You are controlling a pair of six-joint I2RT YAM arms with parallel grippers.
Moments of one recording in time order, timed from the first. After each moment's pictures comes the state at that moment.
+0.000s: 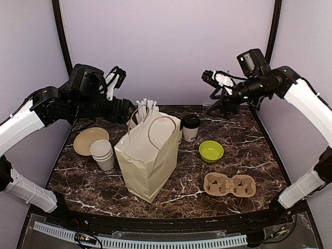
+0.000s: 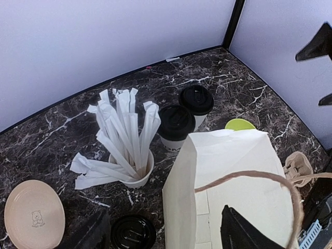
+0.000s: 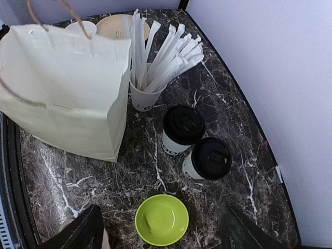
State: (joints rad) left arm -0.89 1.28 1.46 -0.75 -0.26 -0.27; right arm 0.62 1.46 1.73 -0.99 -0.33 -0.58
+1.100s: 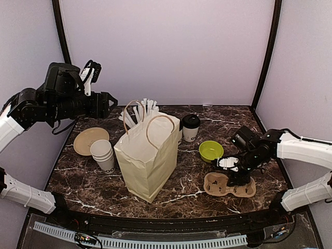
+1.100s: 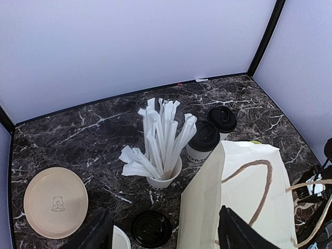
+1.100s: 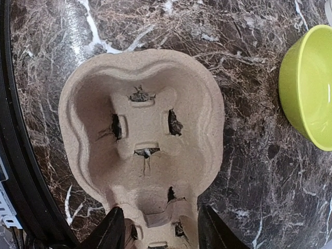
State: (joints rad) left arm -0.89 1.13 1.46 -0.84 -0.41 -0.36; right arm 0.71 1.18 0.78 -0.90 -0.14 -0.62
